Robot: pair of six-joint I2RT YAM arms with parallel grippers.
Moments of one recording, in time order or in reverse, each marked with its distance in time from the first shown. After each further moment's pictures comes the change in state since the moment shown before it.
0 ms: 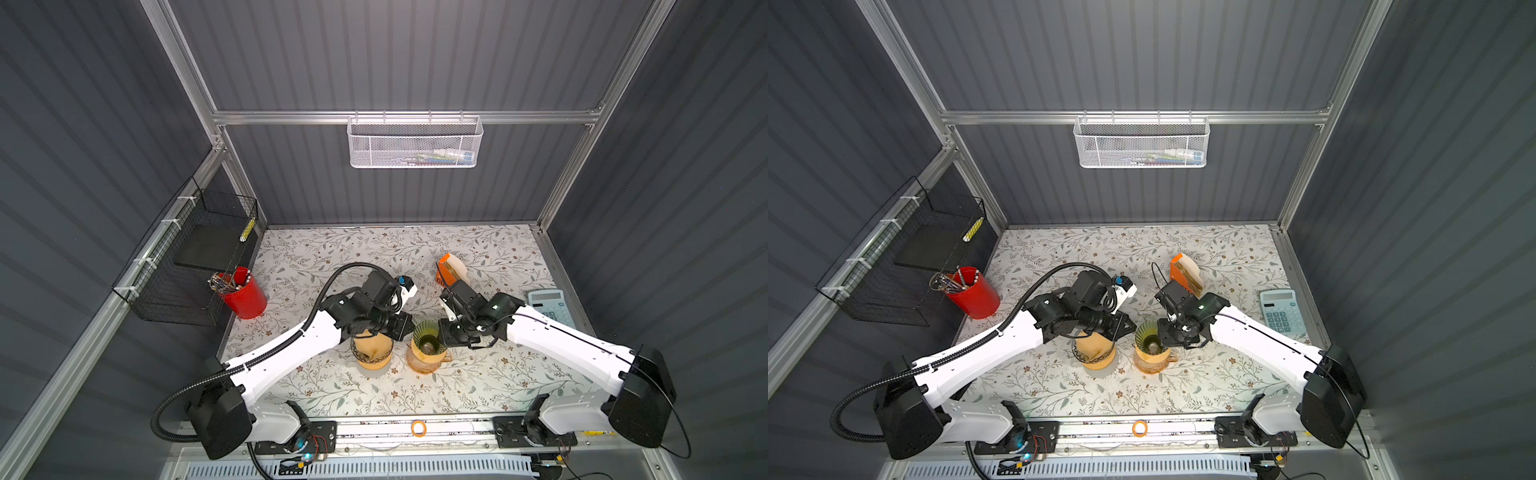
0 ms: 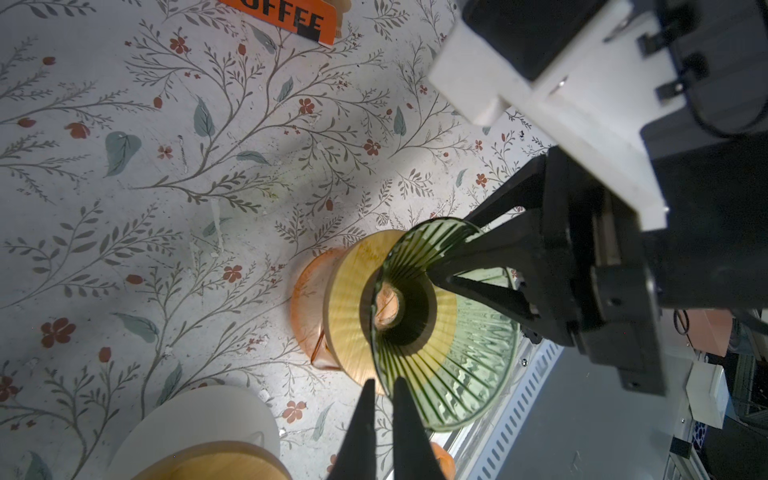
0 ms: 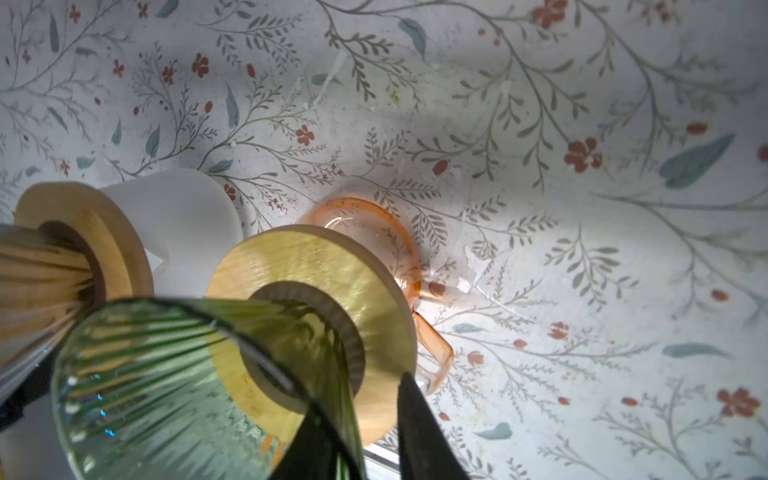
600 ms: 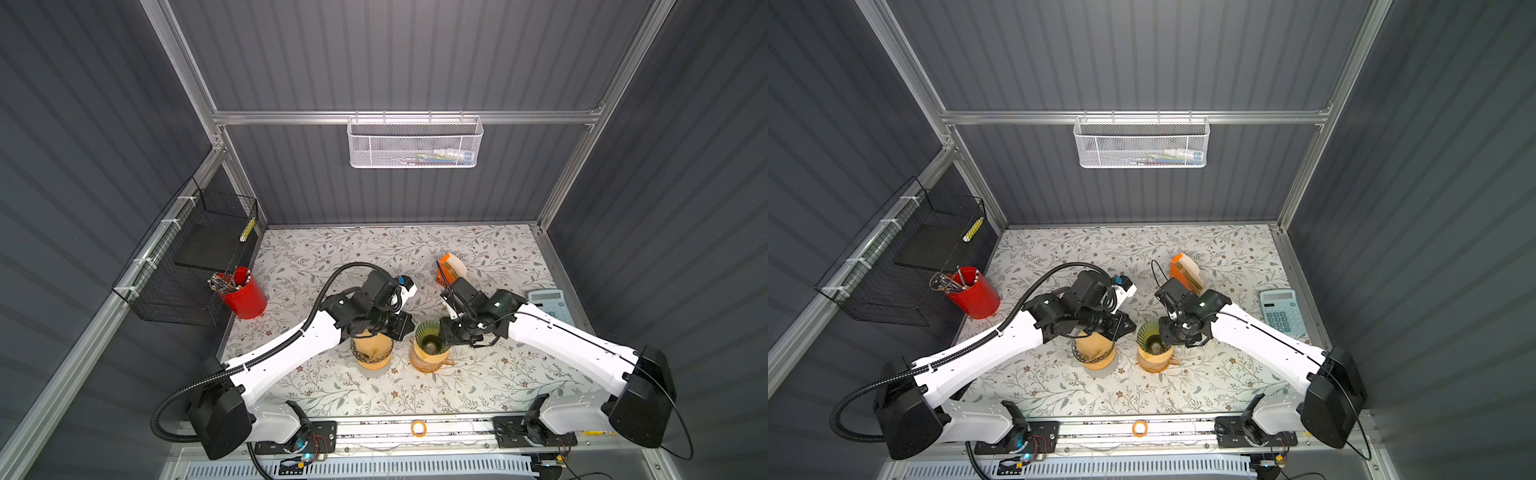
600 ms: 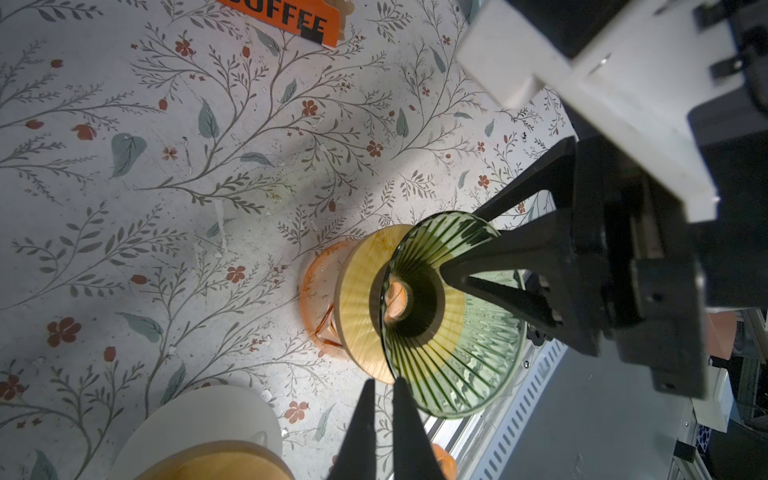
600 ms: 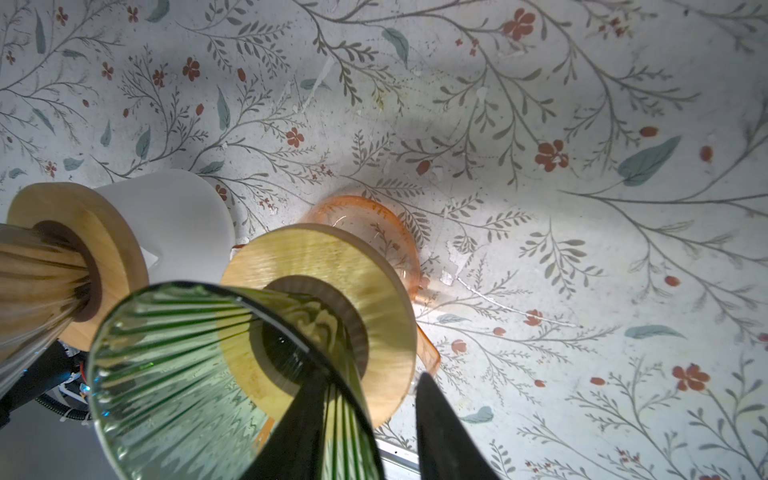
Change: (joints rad) left arm 0.000 -0.001 0.000 0.000 -0.007 0.000; right arm 0.000 -0.002 0.060 -0.058 0.026 -0.008
